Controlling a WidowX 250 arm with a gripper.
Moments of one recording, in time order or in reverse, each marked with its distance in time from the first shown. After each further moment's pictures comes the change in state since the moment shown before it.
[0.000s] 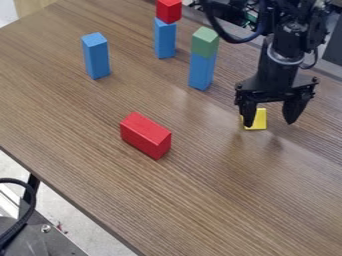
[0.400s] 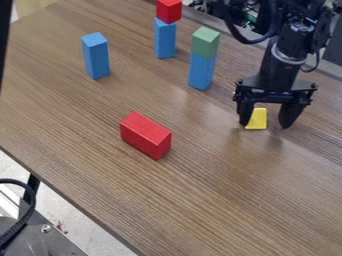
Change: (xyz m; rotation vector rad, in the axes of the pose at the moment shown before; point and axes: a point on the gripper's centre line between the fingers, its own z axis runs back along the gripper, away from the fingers) arm 0.004 0.002 -0.007 0.096 0.037 -0.099
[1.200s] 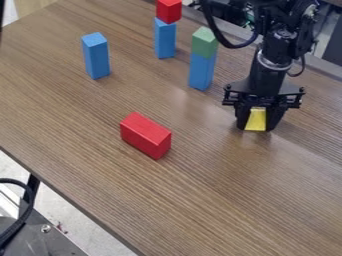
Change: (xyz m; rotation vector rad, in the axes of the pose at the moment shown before) arm 0.001 0.007 -0.007 -0.068 -0.021 -0.016
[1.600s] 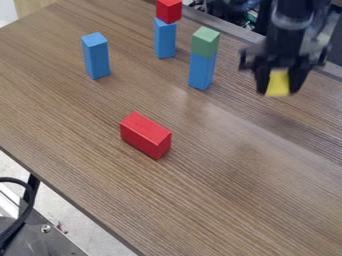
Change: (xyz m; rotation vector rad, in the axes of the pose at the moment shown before) arm 0.014 -0.023 0.078 -0.146 -0.120 0.008
